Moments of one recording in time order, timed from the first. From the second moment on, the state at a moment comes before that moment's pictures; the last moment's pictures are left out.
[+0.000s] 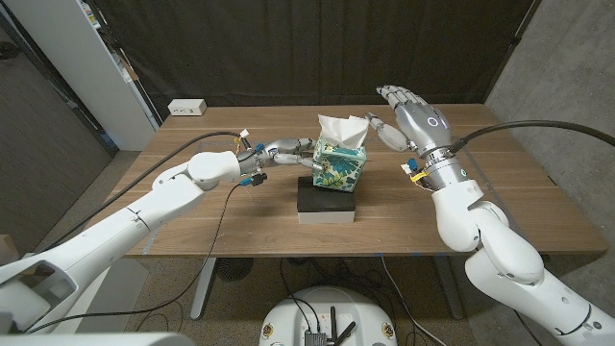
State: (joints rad) left arm 0.74 0.84 0.57 -1.74 -0.29 -0.08 -0.37; left_hand 0.87 0.05 0.26 -0.16 0.19 0.10 0.00 0.67 0.28 0.09 -0.01 0.20 0.20 -0.06 0.00 0.18 0.17 0.05 0.06 0.19 0.18; right arm -1.31 -0.78 -0.34 -2.41 -0.92 -0.41 -0.26; right_hand 0.33 0.17 0.58 -0.15 0.23 0.27 -0.02 0.21 0.19 0.20 -0.01 0.21 0.20 0.12 -0.03 0.28 0.24 0.26 0.08 0.23 0.17
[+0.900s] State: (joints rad) left arm 0.74 0.83 0.58 -1.73 -0.29 -0.08 -0.37; left_hand 0.87 0.05 0.26 -0.16 0.19 0.10 0.00 0.67 0.28 0.09 -0.01 0.20 0.20 -0.06 0.00 0.18 0.17 0.05 0.06 0.19 0.18; right arm -1.19 -0.83 -0.38 -2.43 -0.84 -0.44 -0.04; right_hand 0.53 0.15 0.65 -0.19 0.32 0.36 -0.10 0.22 0.20 0.07 -0.01 0.20 0.22 -0.01 -0.01 0.24 0.26 0.17 0.12 0.19 0.18
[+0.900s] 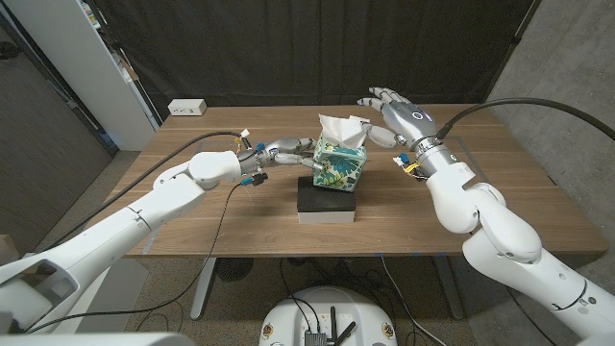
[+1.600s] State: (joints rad) left arm 0.74 0.83 0.58 -1.73 -0.29 -0.06 -0.37; left_hand 0.86 0.05 0.26 -0.16 0.19 0.10 0.00 0.67 0.28 0.09 -0.01 0.20 0.20 -0.06 0.01 0.18 0.17 0.05 0.06 0.19 0.18; right arm -1.11 -0.90 -0.40 -2.44 -0.78 -0.43 0.11; right_hand 0.62 0.14 0.67 -0.19 0.36 0.37 -0.21 0.22 0.21 0.01 -0.03 0.20 0.22 -0.07 -0.01 0.22 0.25 0.12 0.11 0.19 0.18
